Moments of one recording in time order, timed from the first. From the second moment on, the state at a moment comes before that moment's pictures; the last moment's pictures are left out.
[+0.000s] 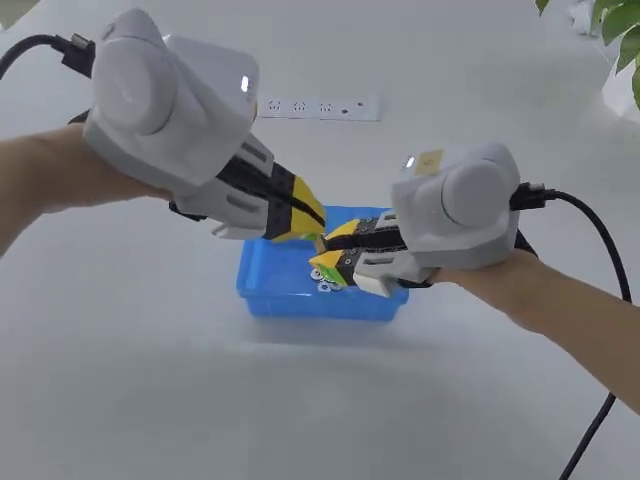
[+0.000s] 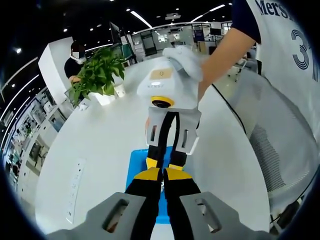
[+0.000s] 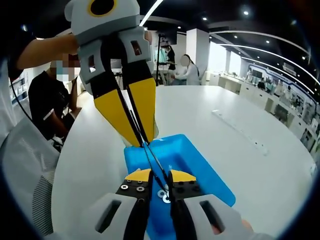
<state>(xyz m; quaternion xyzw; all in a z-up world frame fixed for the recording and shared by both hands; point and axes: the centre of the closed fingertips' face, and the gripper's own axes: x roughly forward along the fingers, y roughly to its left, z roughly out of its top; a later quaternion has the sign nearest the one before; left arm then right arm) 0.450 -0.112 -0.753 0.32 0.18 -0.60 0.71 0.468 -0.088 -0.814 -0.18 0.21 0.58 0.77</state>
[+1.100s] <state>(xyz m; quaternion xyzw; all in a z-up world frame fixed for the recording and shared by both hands) 0.360 -0.106 -0.743 0.30 0.14 -0.60 0.73 0.372 -0.113 -0.790 -0.29 0.19 0.59 0.73</state>
